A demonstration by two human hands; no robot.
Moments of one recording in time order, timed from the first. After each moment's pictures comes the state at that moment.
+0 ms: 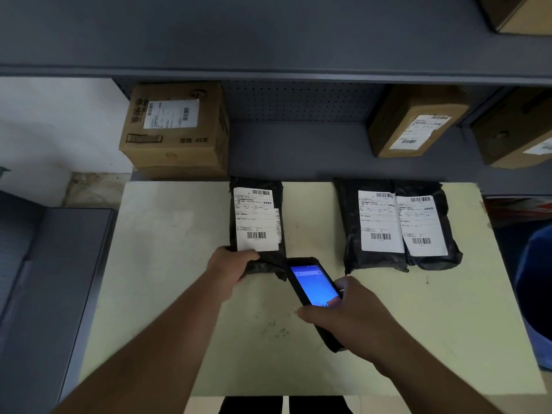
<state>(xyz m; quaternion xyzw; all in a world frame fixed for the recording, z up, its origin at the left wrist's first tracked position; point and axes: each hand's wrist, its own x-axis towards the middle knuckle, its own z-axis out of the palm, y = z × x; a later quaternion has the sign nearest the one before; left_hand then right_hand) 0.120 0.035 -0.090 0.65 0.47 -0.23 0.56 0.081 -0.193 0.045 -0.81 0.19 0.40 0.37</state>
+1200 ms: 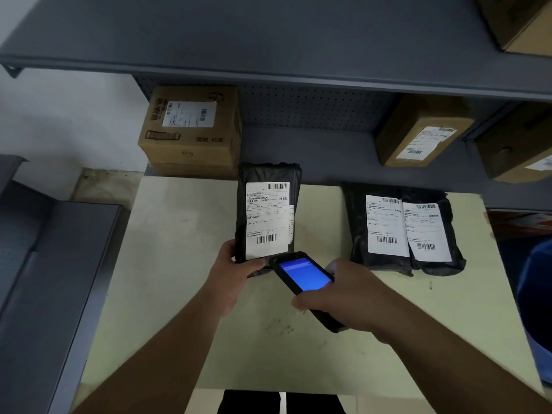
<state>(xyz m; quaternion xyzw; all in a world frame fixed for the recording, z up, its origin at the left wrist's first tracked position) 0.075 0.041 -0.083 0.60 0.36 -0.12 0.71 0.096 -0.172 0.057 -0.85 0.09 0.44 0.29</state>
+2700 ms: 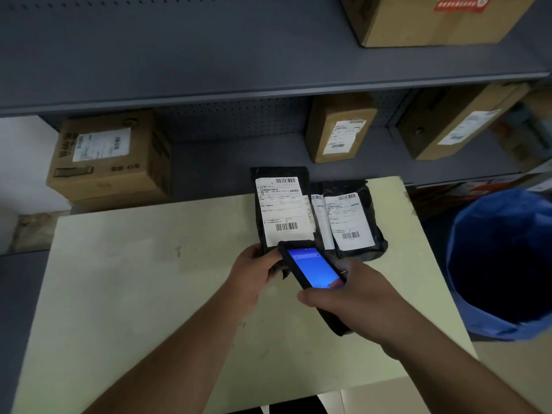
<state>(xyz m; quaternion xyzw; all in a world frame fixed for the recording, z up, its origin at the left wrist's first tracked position) 0.131 -0.139 -0.052 0.57 0.26 -0.24 0.74 0.091 -0.318 0.081 -0.81 0.21 0.32 0.45</state>
